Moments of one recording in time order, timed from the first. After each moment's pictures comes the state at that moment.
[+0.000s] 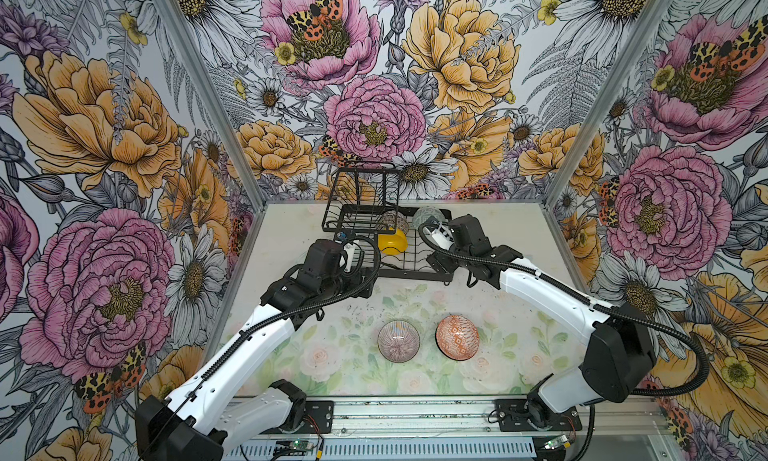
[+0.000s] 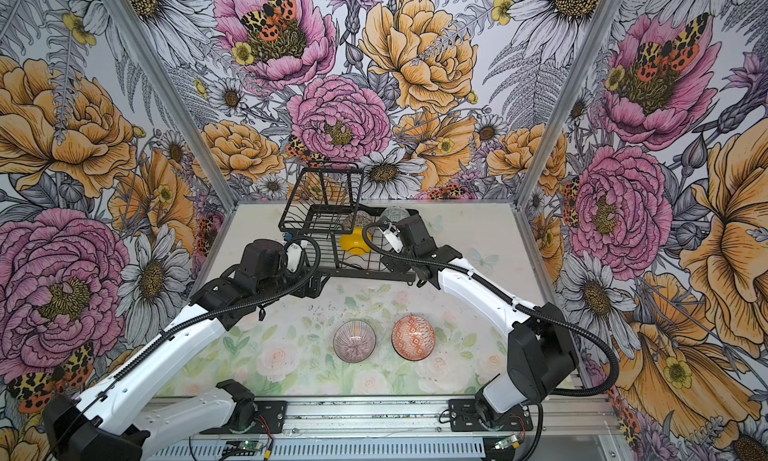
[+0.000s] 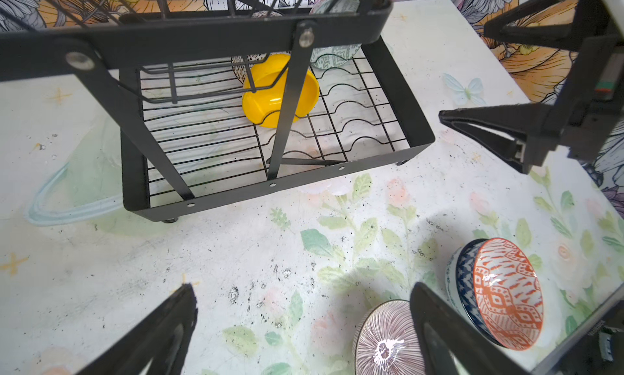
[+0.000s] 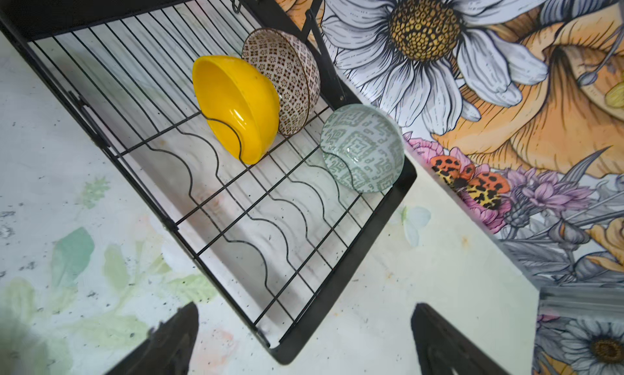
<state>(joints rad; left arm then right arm) -0.53 1.05 0.99 -0.62 0.01 -0.23 0.55 1.52 1.22 -0.45 0.13 -0.31</state>
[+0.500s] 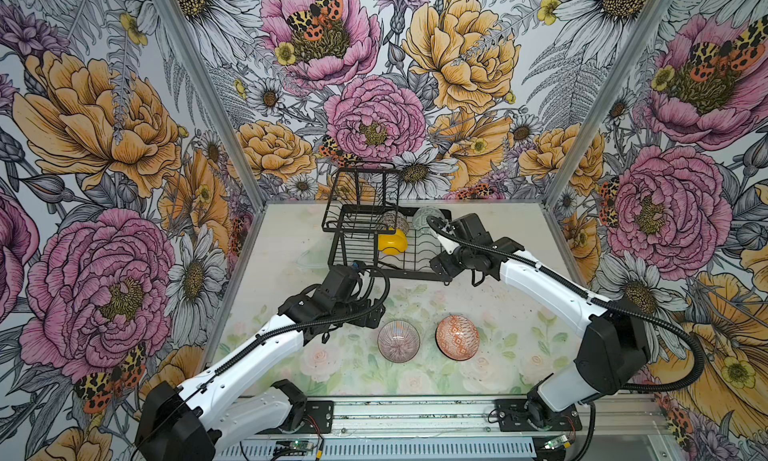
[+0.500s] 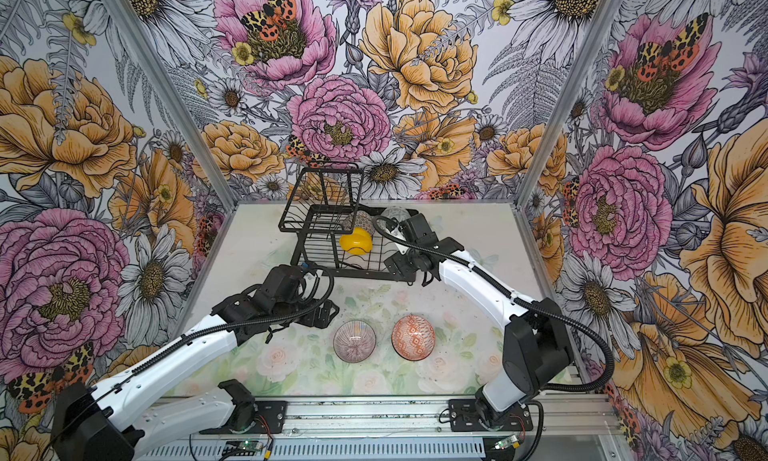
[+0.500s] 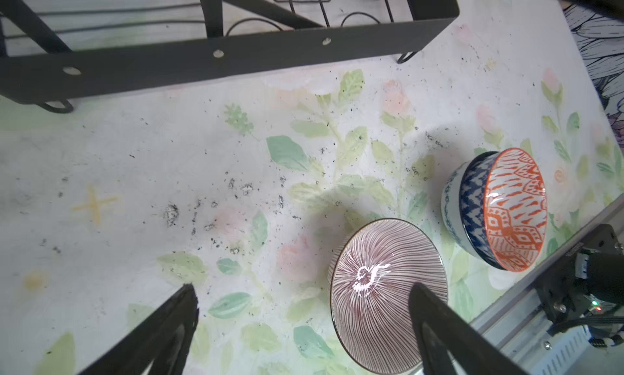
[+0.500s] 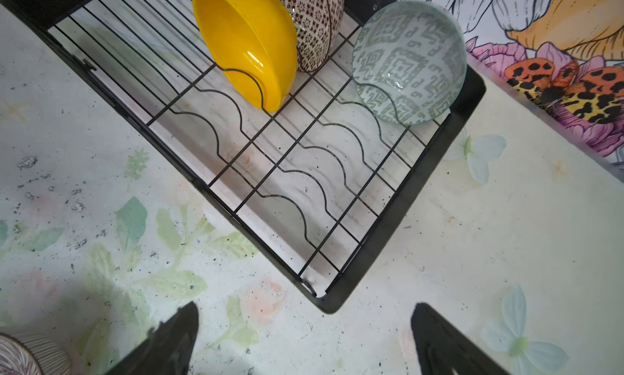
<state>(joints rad) -0.66 1.06 0.78 -0.62 0.07 -0.38 0.52 1.57 1.28 -0.64 0.02 -0.15</state>
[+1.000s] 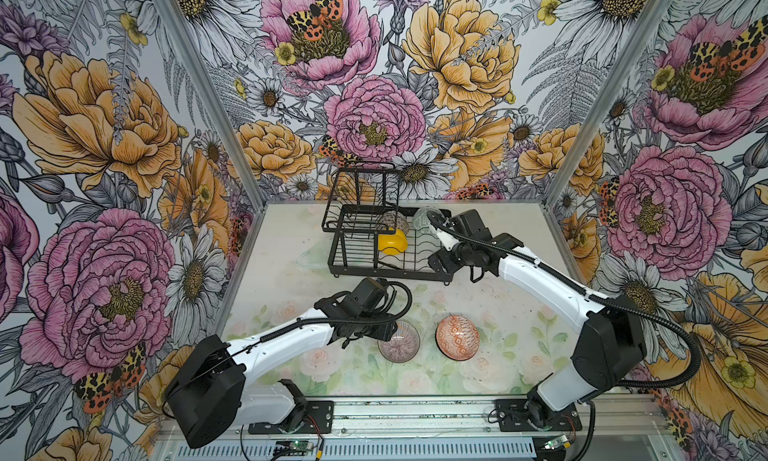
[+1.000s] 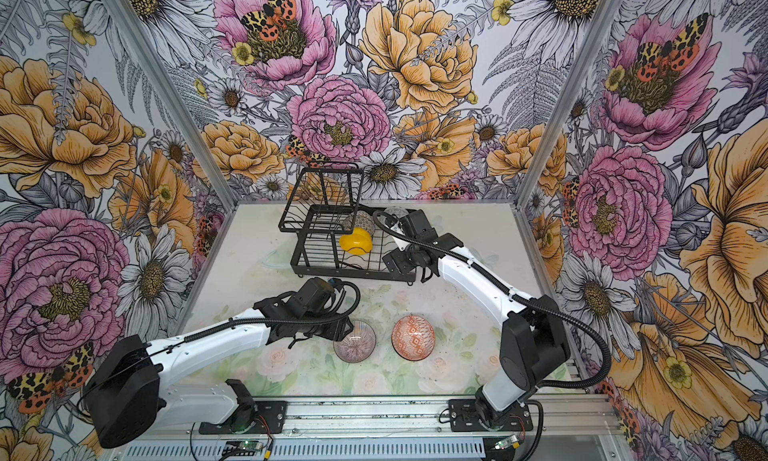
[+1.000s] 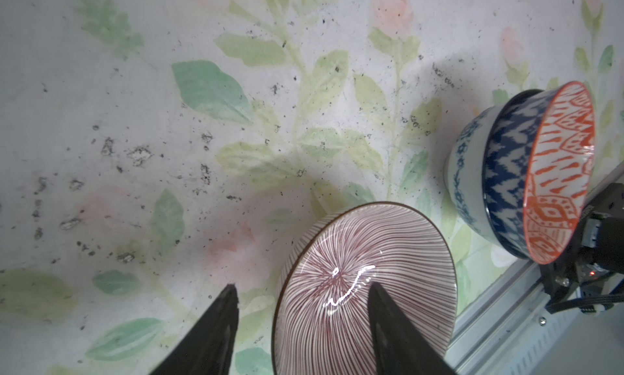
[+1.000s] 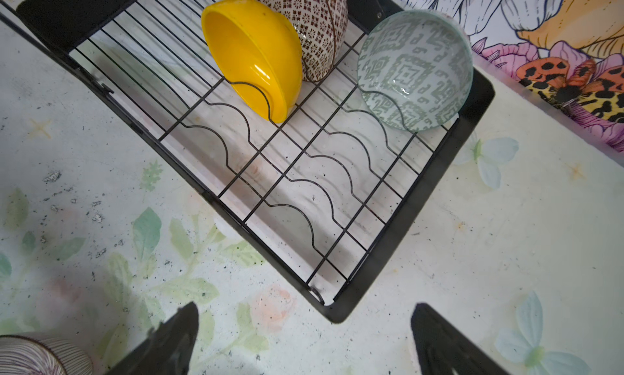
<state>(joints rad) -0.79 1.29 0.73 -0.47 0.12 -0.48 0.50 1.59 1.33 -0.65 -0.01 -0.13</state>
